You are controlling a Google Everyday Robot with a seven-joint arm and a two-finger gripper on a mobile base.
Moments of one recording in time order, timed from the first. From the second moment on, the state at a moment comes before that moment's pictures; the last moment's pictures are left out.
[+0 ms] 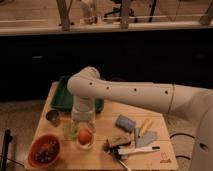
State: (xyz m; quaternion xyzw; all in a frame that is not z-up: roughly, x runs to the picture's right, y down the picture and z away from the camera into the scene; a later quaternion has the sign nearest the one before) arm -0.102 0.184 0.638 -0.26 -0.38 -0.62 0.64
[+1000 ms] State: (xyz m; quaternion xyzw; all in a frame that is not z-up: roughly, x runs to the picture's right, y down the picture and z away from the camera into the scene) arm -0.097 0.169 0.642 -0.26 -0.37 -0.62 0.64
